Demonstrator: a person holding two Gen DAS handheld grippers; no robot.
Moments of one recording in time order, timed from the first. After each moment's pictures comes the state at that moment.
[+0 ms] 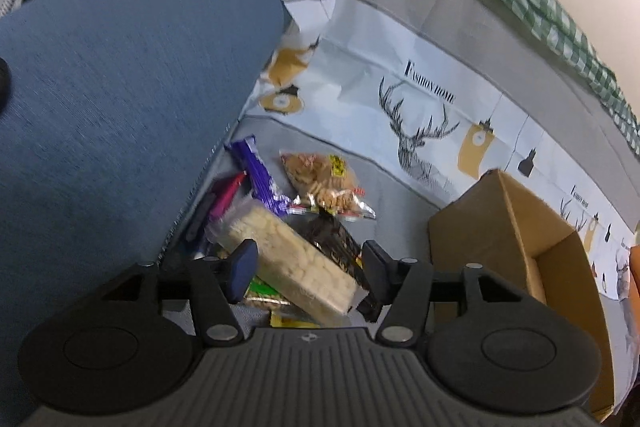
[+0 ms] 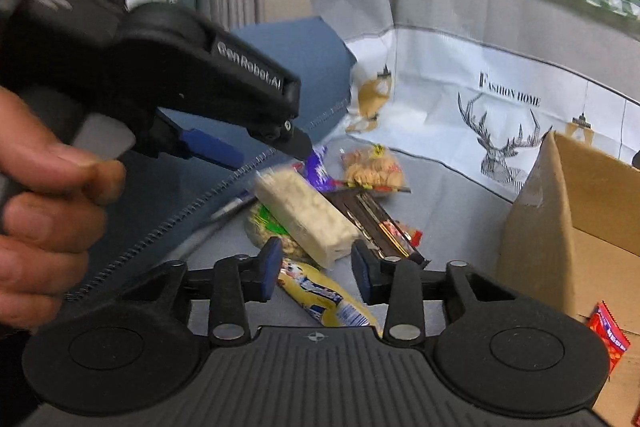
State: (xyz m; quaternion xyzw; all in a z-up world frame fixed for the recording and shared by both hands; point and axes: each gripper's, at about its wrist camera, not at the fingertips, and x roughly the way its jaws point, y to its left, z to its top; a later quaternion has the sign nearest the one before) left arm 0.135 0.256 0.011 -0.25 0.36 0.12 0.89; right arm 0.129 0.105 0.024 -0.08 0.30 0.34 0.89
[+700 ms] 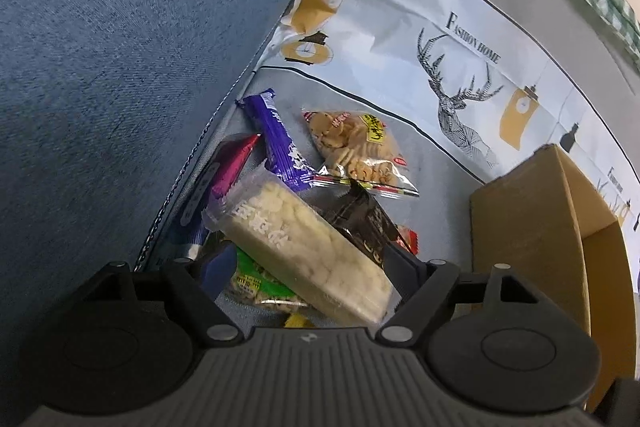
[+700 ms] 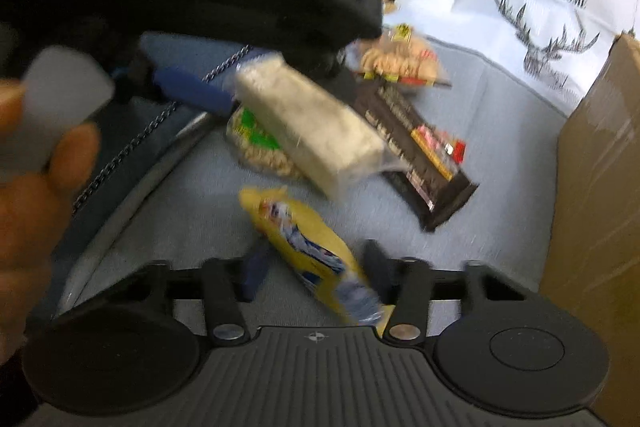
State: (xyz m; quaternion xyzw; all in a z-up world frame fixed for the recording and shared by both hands) left arm 0.181 0.268 -0.027 -0.26 0.42 0.15 0.86; right arm 0.176 0.147 -0.029 -0.10 0.46 0.34 0.81
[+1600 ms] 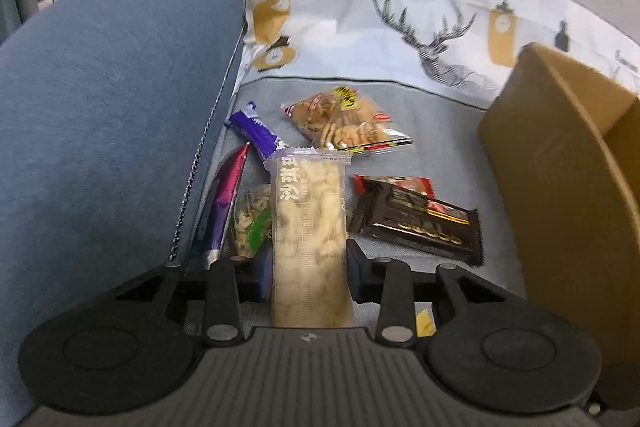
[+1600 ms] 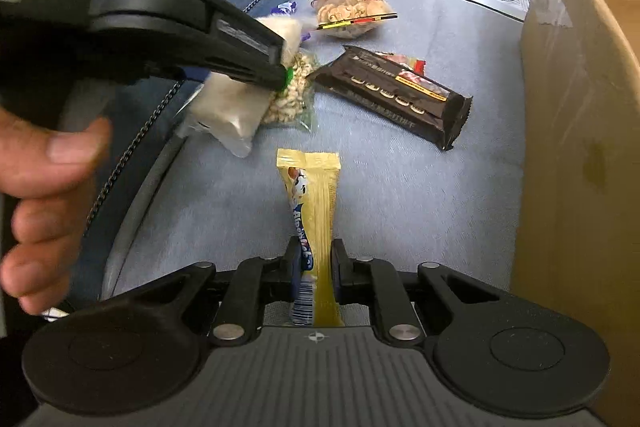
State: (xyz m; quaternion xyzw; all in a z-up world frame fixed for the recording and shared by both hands) left arm 0.167 0.220 -0.013 -0.06 0.44 0.13 0.88; right arm 0.148 0.100 -0.022 -0.01 0.52 0.30 0.80
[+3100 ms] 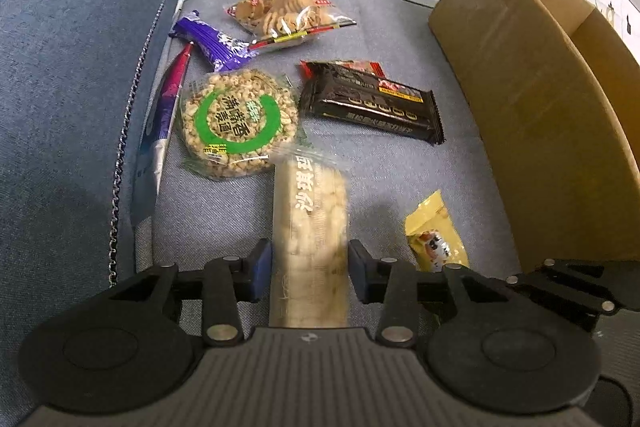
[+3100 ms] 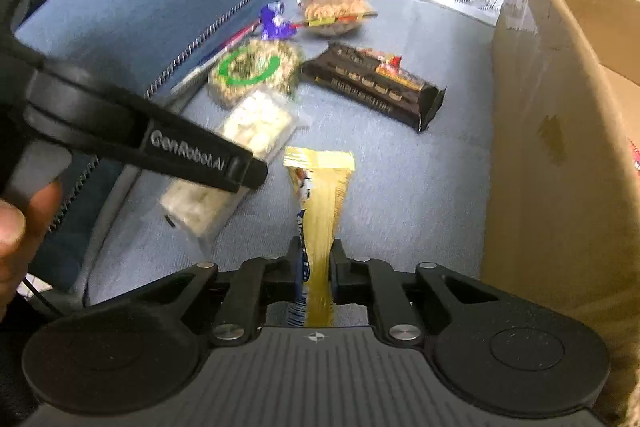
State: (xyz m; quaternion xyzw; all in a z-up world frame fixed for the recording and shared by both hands) left arm 0.143 0.207 -0.044 -0.06 0.54 0.05 0.84; right arm 0.120 0.084 -0.021 -0.03 0.49 0.28 0.83
